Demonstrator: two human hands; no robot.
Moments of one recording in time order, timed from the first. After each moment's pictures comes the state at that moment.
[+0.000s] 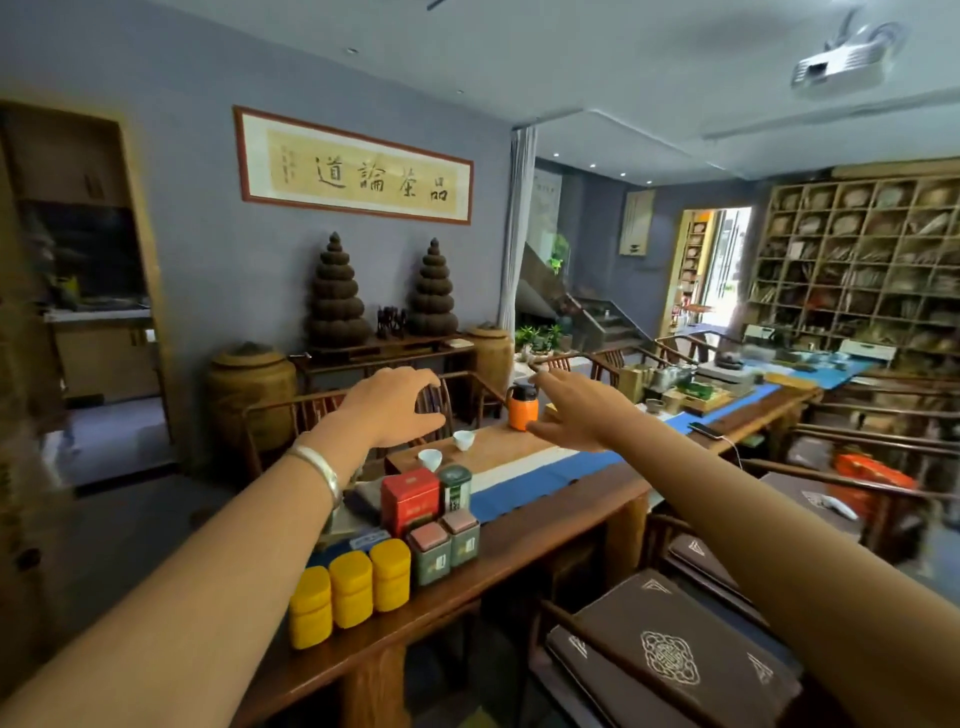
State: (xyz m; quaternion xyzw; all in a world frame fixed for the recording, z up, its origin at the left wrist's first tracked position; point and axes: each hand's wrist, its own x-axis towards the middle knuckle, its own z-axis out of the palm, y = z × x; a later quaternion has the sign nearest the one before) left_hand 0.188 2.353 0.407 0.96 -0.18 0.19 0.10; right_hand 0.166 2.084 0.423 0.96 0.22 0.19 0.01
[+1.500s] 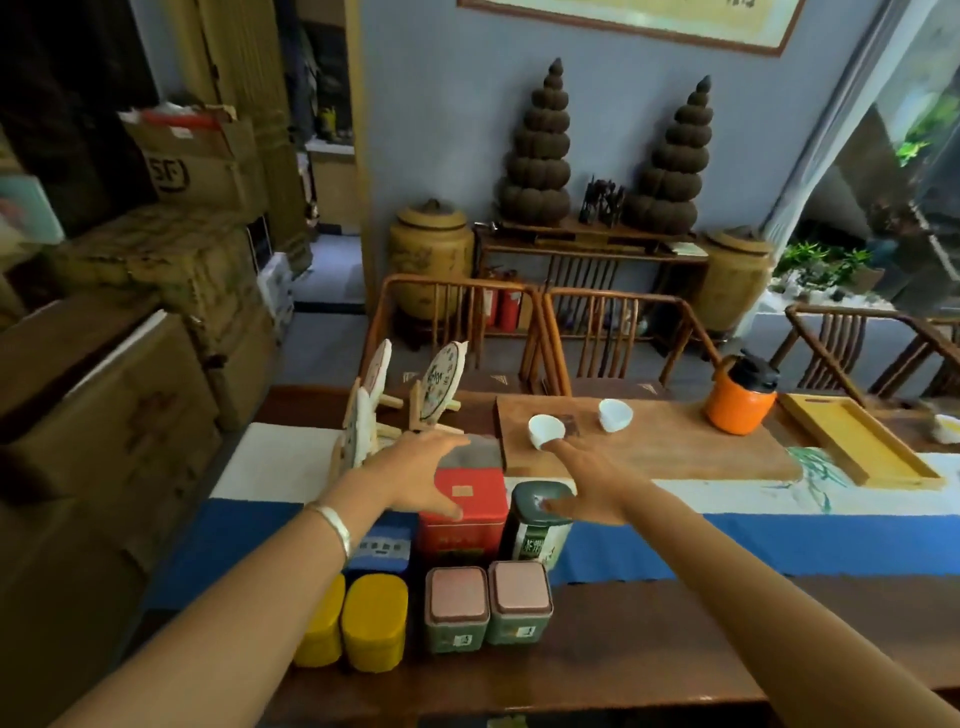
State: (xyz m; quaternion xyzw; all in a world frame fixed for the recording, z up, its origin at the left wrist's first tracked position) left_hand 0.547 2.378 0.166 0.98 0.06 -0.05 0.20; right_hand 0.667 2.137 0.191 0.90 0.43 -0.08 -0.02
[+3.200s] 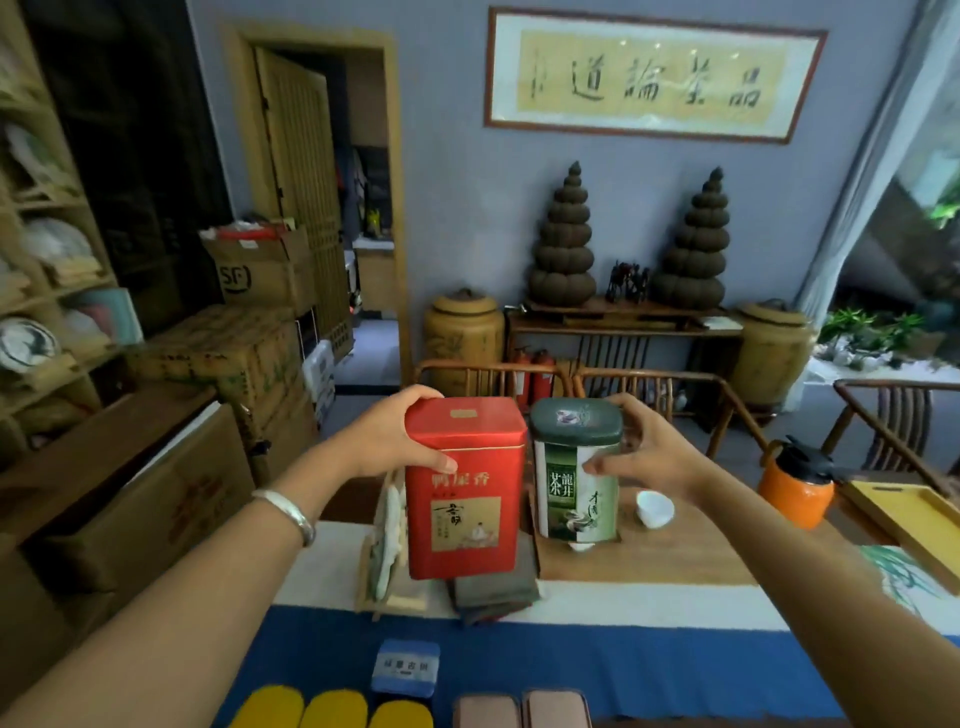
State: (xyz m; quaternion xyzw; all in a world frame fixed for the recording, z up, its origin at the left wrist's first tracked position) left_hand 0.558 2.451 0.306 0.88 0.09 0.08 0.47; right_hand 0.735 2.153 0.302 0.76 0.38 -0.16 -0.50
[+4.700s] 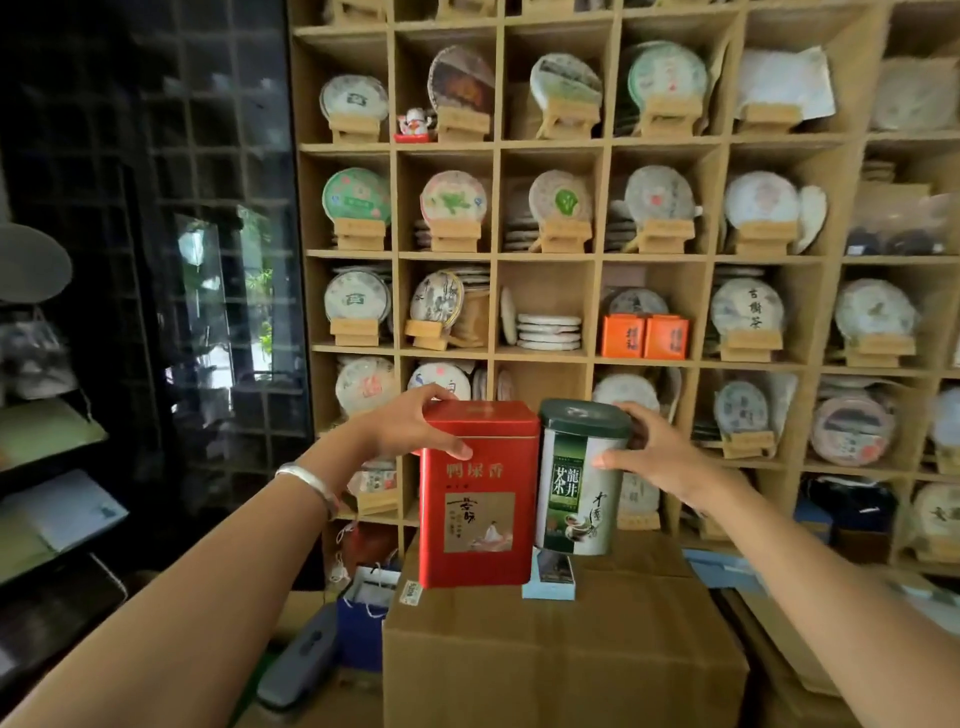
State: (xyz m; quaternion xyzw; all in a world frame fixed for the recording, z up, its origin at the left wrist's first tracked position) left_hand -0.493 2.275 0.451 0.54 0.73 0.39 0.19; right_hand -0.236 2.498 0.412 0.17 0.81 -0.48 -0.29
